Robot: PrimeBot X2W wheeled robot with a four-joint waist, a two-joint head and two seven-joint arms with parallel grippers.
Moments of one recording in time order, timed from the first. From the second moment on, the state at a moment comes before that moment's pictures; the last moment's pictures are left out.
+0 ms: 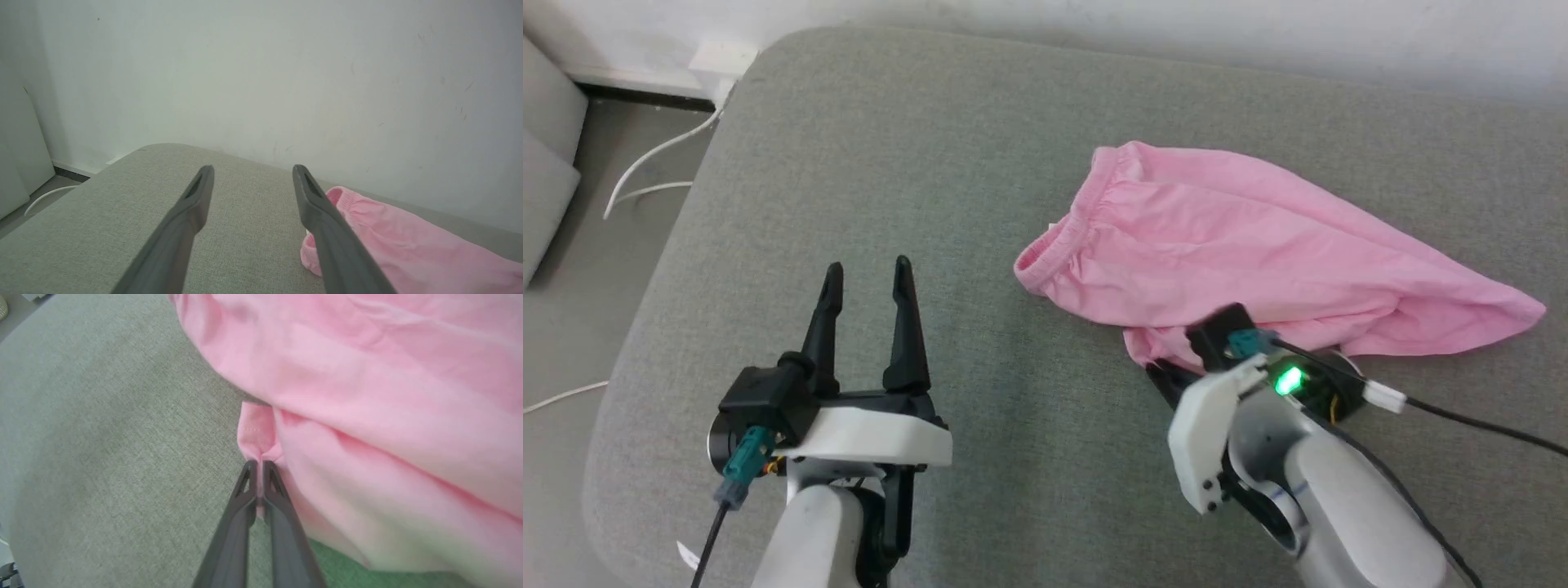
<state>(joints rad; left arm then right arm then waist) -0.18 0.05 -0.17 0.04 -0.31 0.12 -0.26 -0.40 -0.08 0.43 0.40 0.20 0.13 0.34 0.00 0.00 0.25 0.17</state>
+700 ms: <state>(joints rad) -0.13 0.05 -0.12 0.06 -0.29 0.09 -0.26 0.05 -0.06 -0.37 -0.11 0.10 0.13 0.51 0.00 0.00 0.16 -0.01</state>
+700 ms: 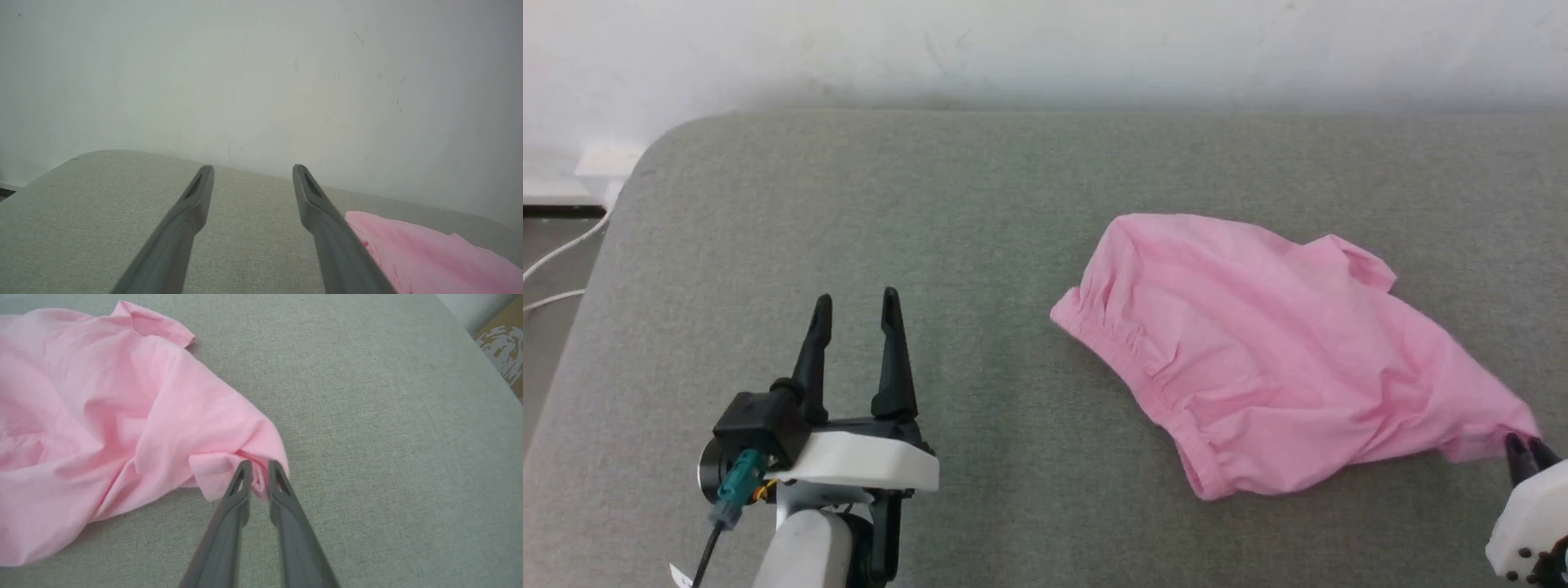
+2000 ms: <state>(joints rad) -0.39 0.05 -0.86 0.42 -0.79 -0.05 0.15 -0.02 -0.05 -0.25 -0.03 0.17 0.13 0.13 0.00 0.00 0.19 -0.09</state>
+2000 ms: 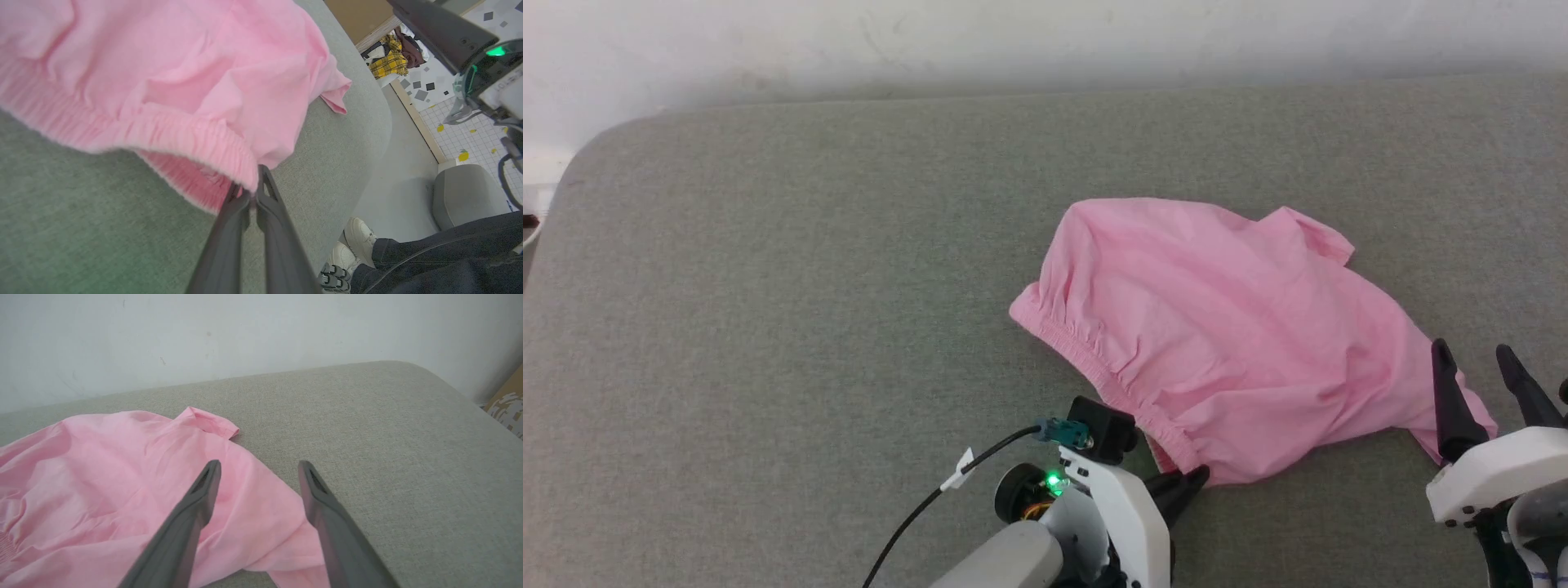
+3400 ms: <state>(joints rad) -0.14 0.32 -0.45 0.03 -0.73 0.34 -0.25 -0.21 -0.05 -0.15 0.29 0.24 0.13 0.51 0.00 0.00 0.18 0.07</state>
